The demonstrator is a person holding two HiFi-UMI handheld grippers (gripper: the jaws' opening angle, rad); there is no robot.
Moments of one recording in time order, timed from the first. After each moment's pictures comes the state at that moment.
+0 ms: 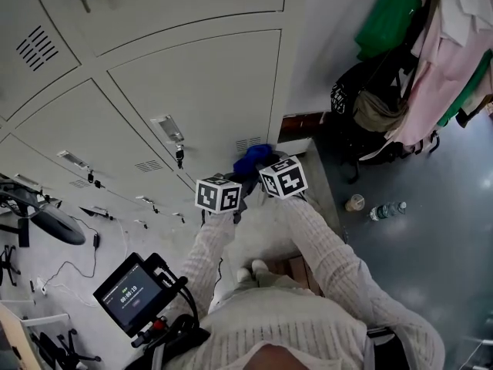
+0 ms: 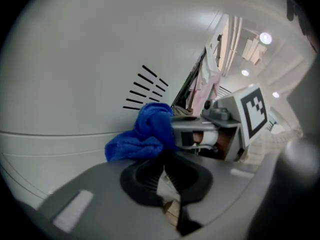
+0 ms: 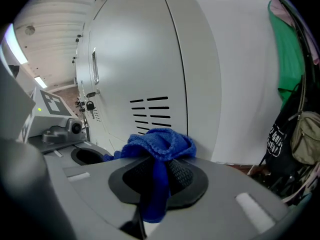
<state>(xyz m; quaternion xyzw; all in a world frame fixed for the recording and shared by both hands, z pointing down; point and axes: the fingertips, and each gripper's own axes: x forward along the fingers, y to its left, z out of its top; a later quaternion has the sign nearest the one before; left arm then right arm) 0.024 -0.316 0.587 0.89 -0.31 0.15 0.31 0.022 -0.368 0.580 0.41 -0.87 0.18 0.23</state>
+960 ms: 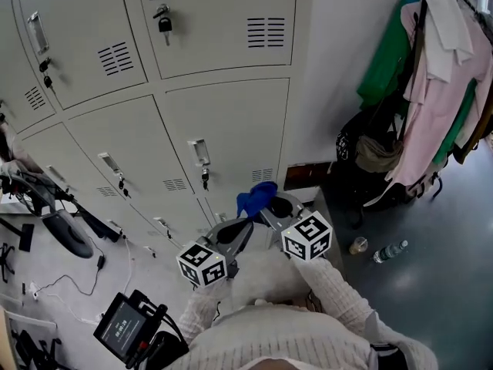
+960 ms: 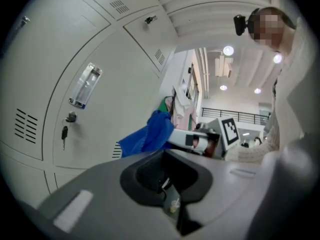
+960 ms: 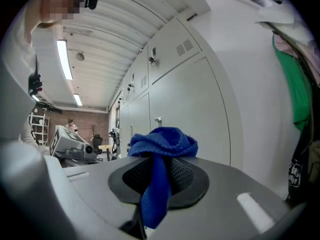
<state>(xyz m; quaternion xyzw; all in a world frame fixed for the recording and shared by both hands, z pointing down) -0.023 -0.180 0.441 0.92 -0.35 -0.03 0.14 -0.009 -0.230 0.413 0.31 -0.95 0.05 0.01</state>
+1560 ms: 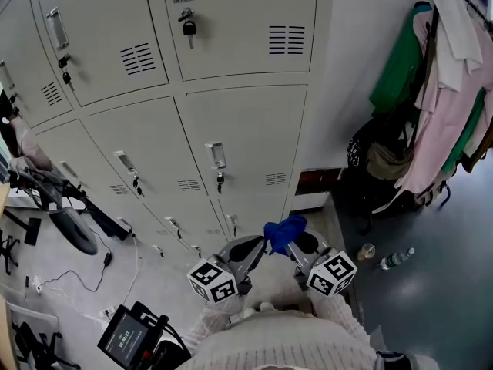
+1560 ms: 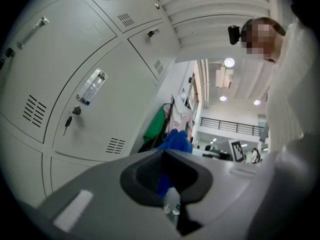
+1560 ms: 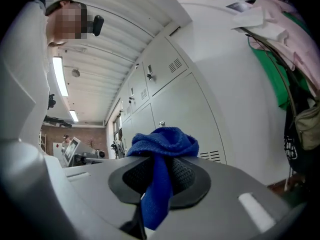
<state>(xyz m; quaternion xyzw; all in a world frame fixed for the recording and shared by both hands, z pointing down) -0.025 -0.140 0.439 0.92 -0.34 -0.08 0.16 0.026 -0.159 0.429 0.33 -0.94 0.10 -0.06</state>
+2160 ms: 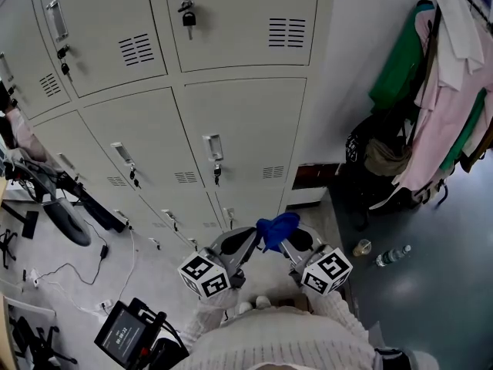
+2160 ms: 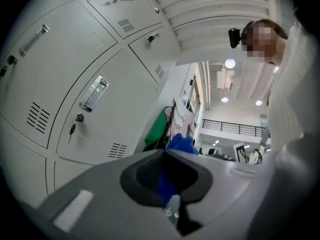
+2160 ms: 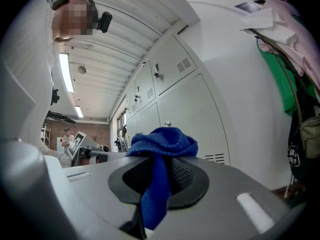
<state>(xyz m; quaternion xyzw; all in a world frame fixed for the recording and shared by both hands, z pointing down) -0.036 -0.139 0.424 0.92 -0.36 -0.10 0.15 0.016 -0.148 0.422 0.31 -0.95 0.07 -0.05</state>
